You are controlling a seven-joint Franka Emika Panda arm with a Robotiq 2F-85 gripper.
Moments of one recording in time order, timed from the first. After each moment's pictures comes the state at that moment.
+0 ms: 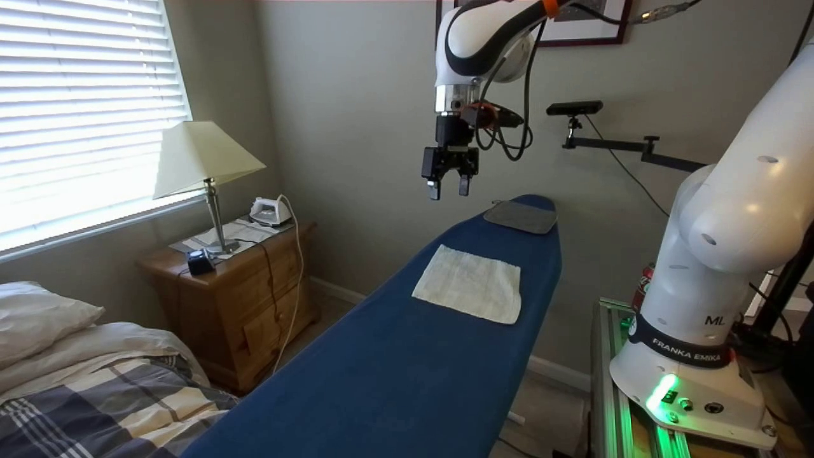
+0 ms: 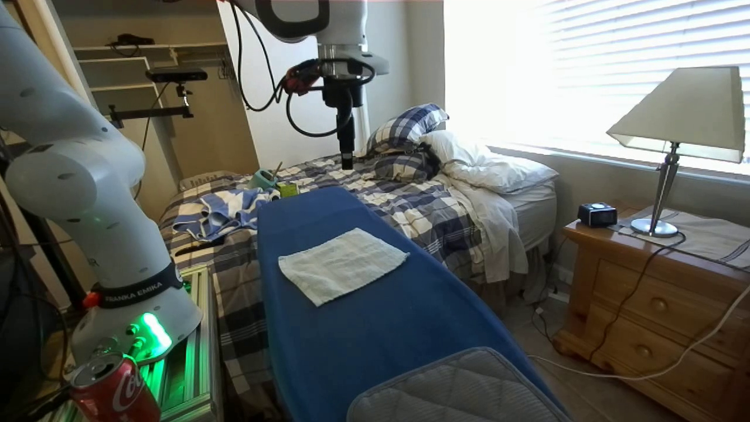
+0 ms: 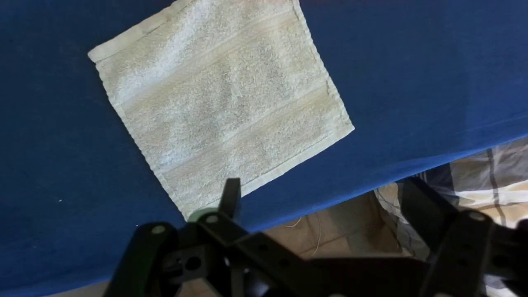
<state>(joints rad) -0.14 -0.31 -0.06 -2.38 0.11 2.01 0.14</state>
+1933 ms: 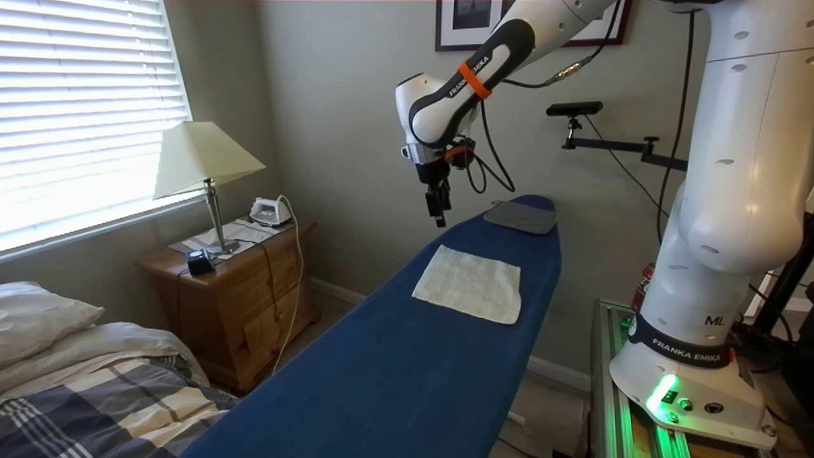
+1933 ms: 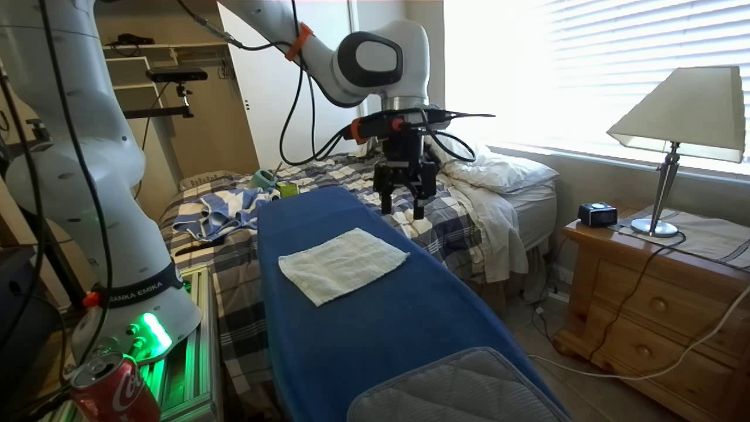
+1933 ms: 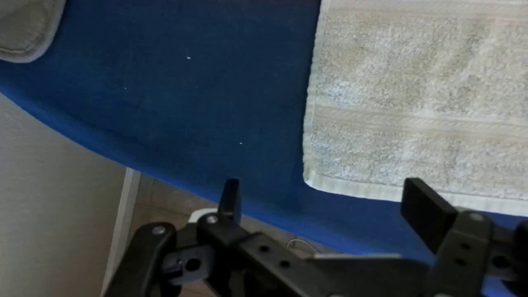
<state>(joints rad) -0.14 0.12 -0.13 -2.16 -0.27 2.11 -0.29</state>
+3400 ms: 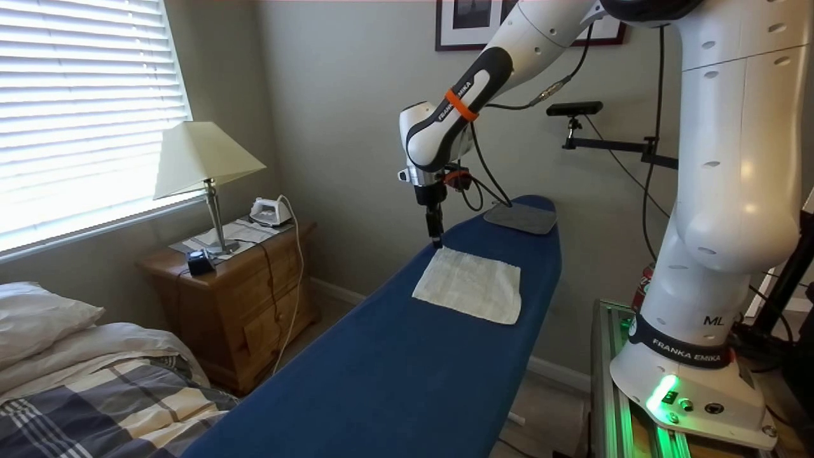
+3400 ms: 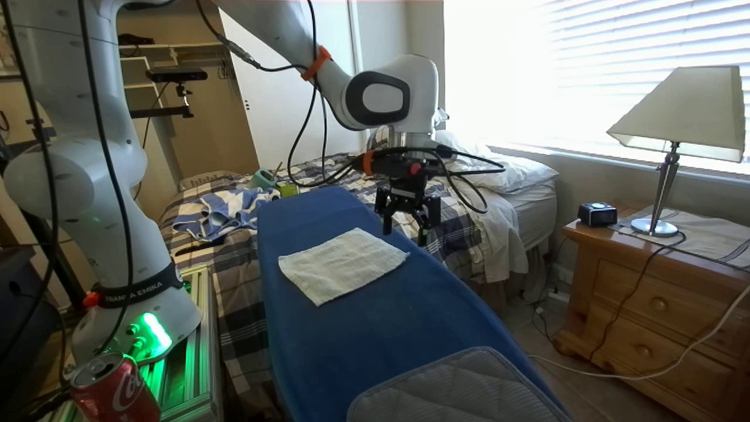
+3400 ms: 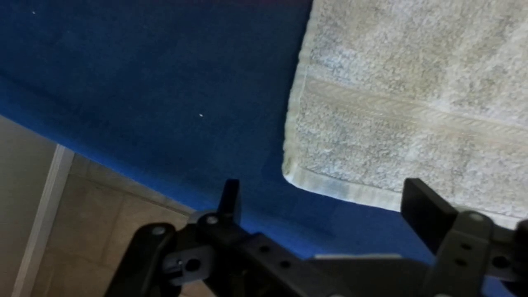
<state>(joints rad) -0.17 0.23 -0.12 -2.18 -0.14 2.24 -0.52</state>
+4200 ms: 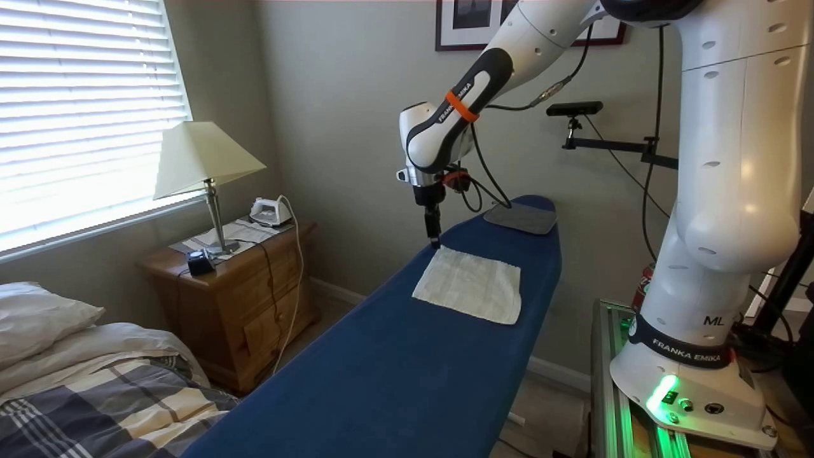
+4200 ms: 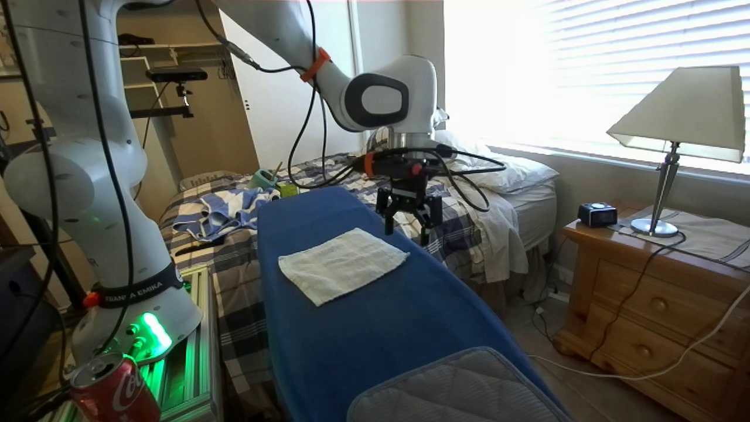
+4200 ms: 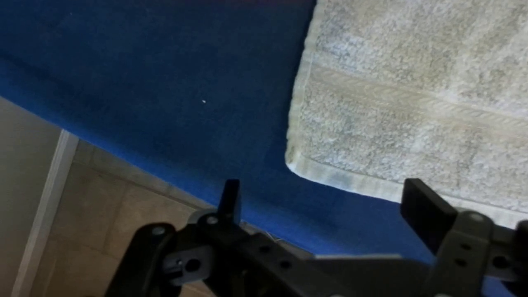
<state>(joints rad) -0.17 0.23 -0.12 -2.19 -0.14 2.28 -0.53</state>
